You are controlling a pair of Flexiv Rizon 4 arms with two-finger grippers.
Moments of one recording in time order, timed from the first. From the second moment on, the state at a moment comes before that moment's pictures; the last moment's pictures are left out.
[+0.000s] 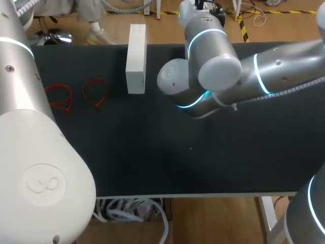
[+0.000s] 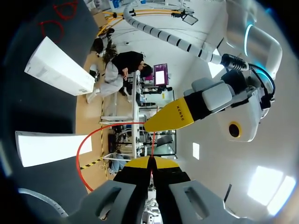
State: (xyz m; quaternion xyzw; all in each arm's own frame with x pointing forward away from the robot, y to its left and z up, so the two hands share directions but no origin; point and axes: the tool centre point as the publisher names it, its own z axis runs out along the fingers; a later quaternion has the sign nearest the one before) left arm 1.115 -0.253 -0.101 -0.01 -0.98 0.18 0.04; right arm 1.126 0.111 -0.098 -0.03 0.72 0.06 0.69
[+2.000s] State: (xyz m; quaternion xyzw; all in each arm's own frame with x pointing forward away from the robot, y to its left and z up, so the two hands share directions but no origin) left arm 1.115 -0.254 -0.101 -0.01 -0.98 0.18 0.04; right arm 1.121 0.124 -0.092 -0.02 0.72 0.10 0.69
